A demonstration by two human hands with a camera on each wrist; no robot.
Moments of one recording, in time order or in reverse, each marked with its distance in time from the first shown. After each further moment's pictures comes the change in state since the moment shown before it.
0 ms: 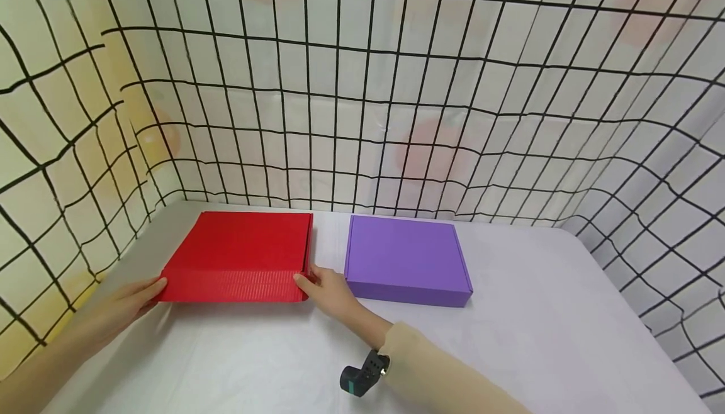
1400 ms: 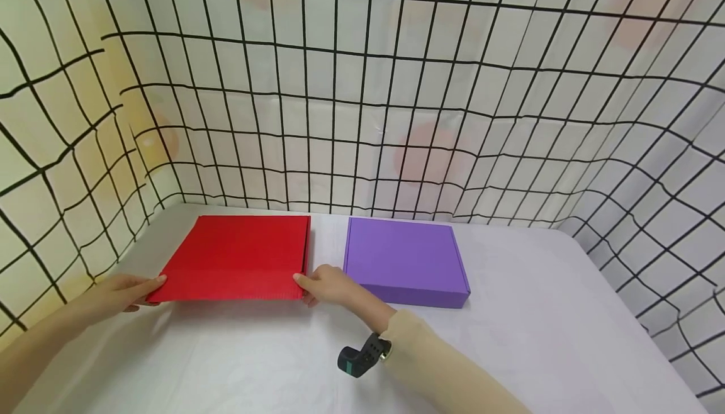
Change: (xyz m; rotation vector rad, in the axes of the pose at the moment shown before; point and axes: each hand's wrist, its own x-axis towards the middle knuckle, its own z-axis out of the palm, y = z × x) left_hand -0.003 0.015 -0.026 0.372 0.014 0.146; right_hand 0.006 -0.020 -0.023 -0.128 -0.241 0.098
